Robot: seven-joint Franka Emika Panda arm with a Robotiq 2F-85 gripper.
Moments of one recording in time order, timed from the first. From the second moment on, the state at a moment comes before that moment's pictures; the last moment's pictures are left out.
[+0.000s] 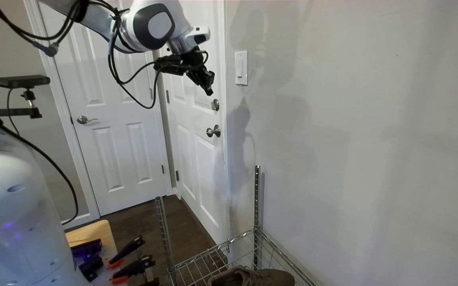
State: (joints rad) arm 0.14 -0.43 0.20 -2.38 0.11 2.57 0.15
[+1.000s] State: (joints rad) arm 0.12 -0.20 0.22 -2.19 -0.08 2.81 0.15
